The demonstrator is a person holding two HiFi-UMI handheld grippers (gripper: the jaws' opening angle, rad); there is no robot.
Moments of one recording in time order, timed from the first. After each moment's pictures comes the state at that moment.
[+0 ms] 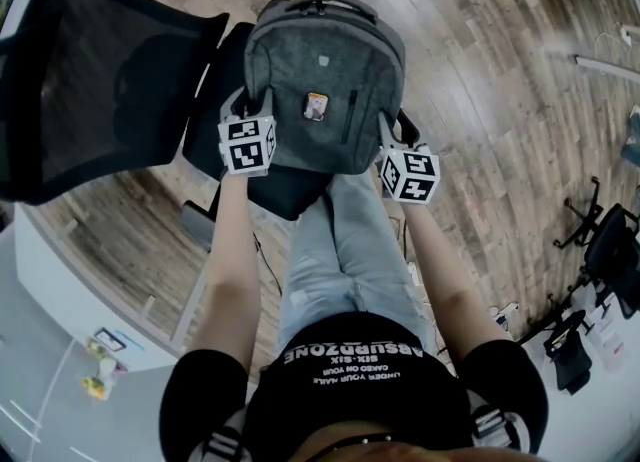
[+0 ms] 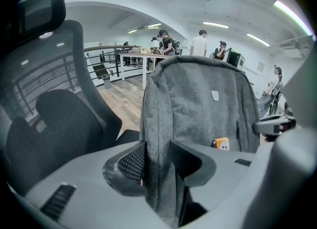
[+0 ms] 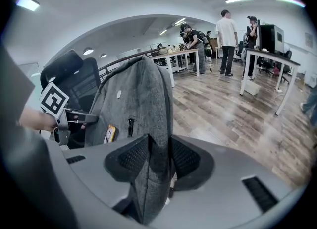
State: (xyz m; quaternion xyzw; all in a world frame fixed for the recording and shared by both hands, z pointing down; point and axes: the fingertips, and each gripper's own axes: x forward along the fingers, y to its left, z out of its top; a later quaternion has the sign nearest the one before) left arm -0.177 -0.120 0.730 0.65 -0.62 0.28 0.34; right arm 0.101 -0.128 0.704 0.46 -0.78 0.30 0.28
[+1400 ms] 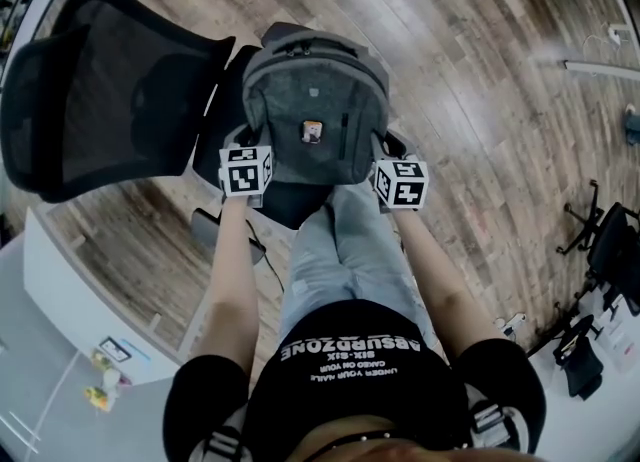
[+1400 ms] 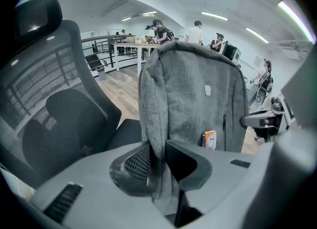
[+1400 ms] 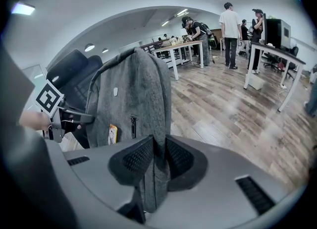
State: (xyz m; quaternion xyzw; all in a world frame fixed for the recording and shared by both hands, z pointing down) left arm -0.169 -0.069 0.699 0.65 -0.57 0.33 0.38; right arm 0.097 -0.101 0.685 0.43 -0.78 0.33 0.31
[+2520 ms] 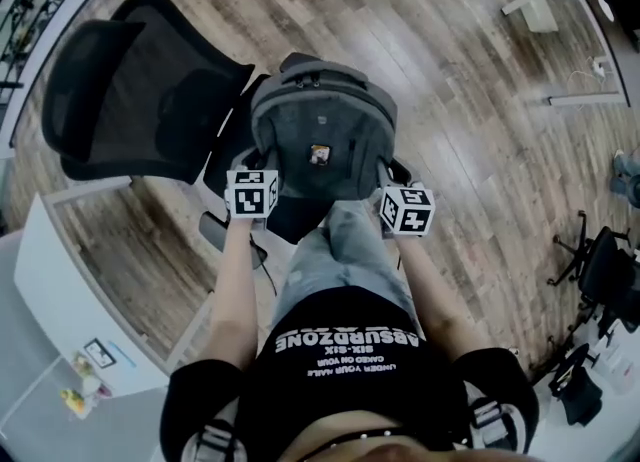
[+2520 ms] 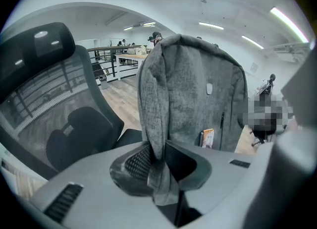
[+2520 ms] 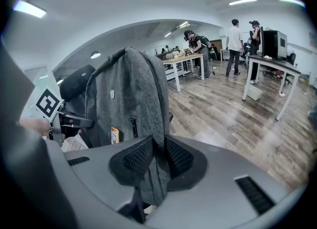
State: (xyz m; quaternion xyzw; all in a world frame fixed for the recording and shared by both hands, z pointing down) left arm -0.162 -0.037 0.599 0.67 -0.59 0.29 0.35; right arm 0.103 -0.077 0.582 0.44 -0.80 0.30 0.27
